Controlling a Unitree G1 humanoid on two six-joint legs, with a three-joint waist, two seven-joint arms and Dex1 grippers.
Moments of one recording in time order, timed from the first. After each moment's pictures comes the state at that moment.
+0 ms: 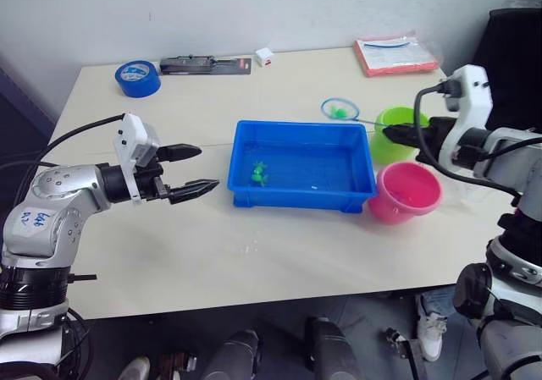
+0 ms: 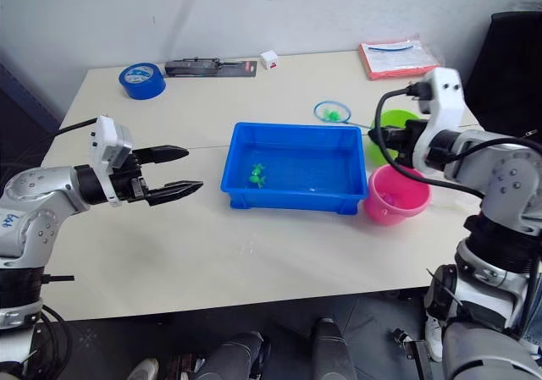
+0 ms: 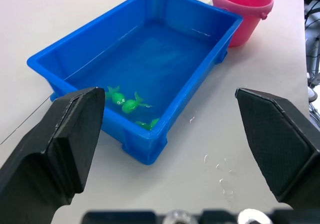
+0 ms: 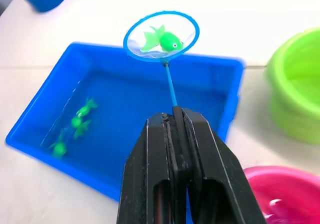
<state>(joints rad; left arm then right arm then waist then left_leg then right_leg) -0.47 0.80 0.14 -0.10 -0.55 0.57 -0.94 -0.84 -0.61 -0.44 -0.24 0.50 1.51 0.44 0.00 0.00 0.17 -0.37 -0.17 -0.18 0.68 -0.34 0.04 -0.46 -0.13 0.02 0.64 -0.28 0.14</state>
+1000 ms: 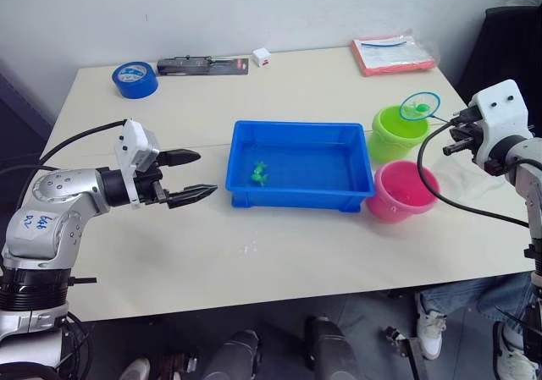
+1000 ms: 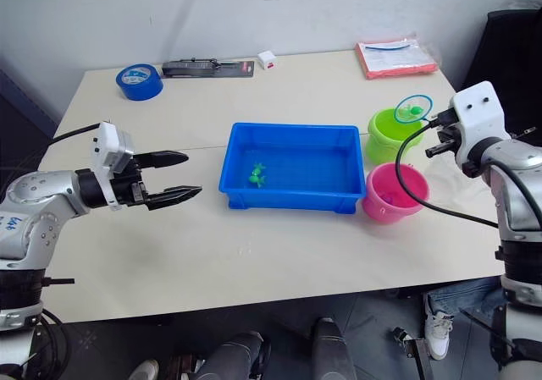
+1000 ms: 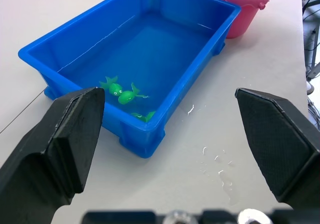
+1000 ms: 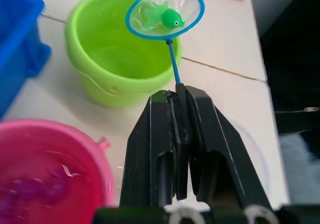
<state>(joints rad) -0.44 0.81 0.15 -0.11 -0.54 0.55 -0.96 -0.60 -0.92 -0.08 0.00 0.12 0.76 0.44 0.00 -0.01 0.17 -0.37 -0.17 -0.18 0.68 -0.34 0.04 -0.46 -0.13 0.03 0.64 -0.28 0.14</state>
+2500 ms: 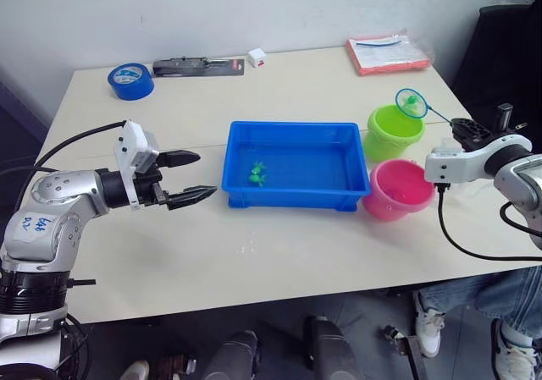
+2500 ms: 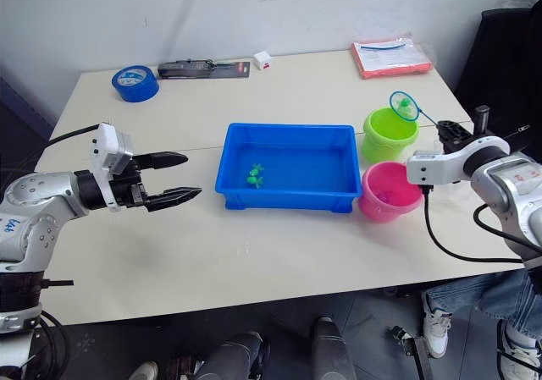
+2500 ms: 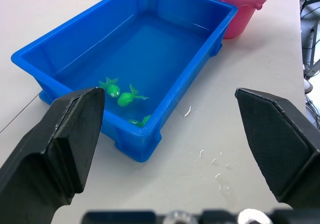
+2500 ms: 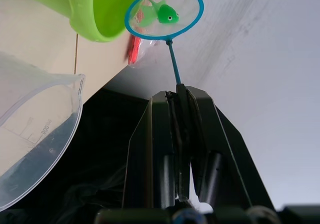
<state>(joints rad) -0.43 0.81 0.16 -0.11 -0.54 0.56 -0.96 -0.45 -1.15 0.14 0.08 -0.81 -0.07 0.33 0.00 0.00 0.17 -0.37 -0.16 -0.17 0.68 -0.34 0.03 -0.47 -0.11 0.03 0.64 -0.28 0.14</state>
